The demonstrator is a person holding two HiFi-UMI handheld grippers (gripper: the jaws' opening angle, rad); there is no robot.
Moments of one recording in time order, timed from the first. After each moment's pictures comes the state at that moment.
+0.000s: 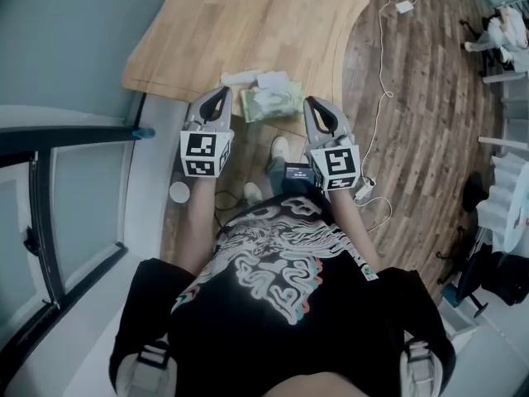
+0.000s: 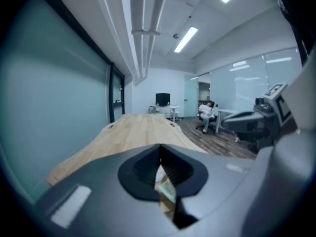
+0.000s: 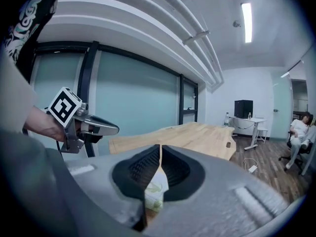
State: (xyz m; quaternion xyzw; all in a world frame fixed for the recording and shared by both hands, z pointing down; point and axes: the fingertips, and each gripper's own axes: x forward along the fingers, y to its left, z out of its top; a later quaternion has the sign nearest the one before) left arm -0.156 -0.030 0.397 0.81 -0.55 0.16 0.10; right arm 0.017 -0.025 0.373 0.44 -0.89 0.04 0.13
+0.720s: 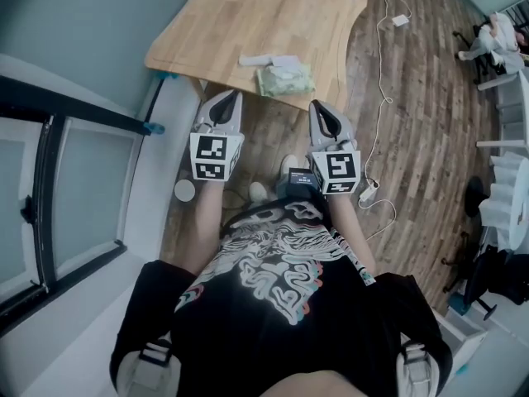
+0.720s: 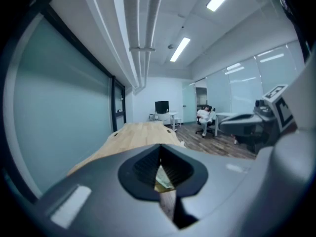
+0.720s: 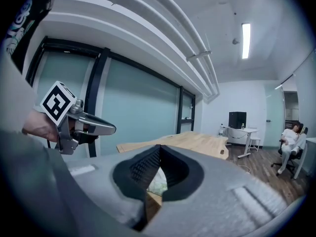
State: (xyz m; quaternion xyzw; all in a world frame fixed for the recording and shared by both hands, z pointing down) left arm -0.163 0.112 0.340 0.82 -0.56 0.14 0.06; right arm -0.001 0.114 0.323 0.47 -0.88 0.00 0.10
